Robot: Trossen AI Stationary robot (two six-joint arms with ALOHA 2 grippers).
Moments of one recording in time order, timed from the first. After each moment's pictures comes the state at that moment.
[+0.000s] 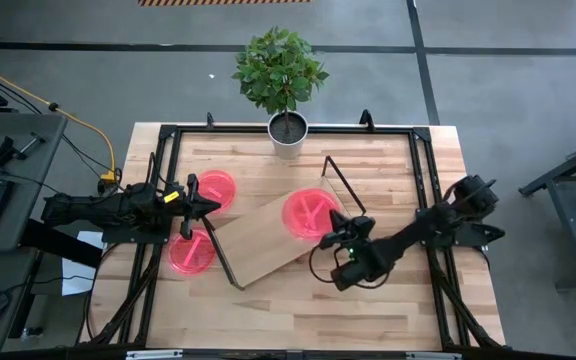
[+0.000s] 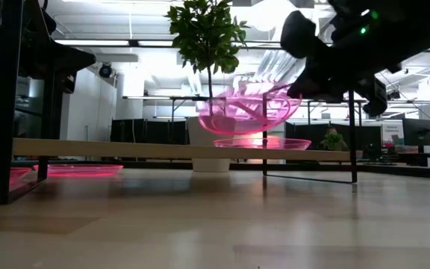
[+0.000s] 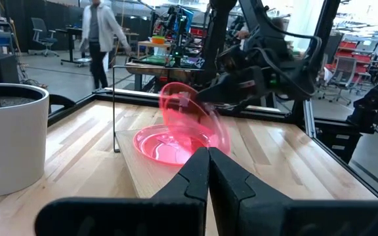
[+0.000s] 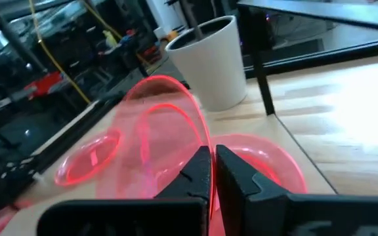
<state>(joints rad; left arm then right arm) -0.02 0.01 0.01 0.02 -0.06 -0.10 0.50 1.77 0.95 -0.50 1.36 1.78</state>
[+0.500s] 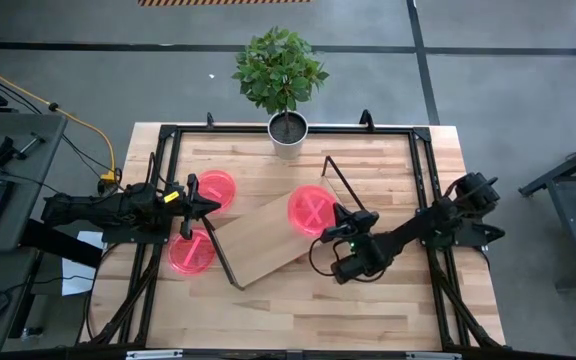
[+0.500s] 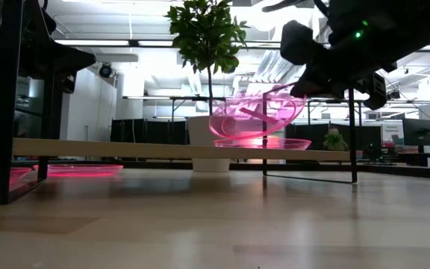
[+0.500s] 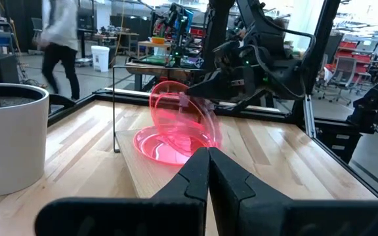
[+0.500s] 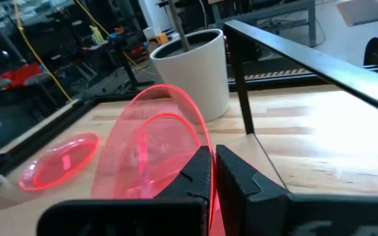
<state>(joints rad) -0.02 0.01 0.01 0.02 -0.06 -0.10 0.46 1.75 0.95 -0.61 1.36 1.75</state>
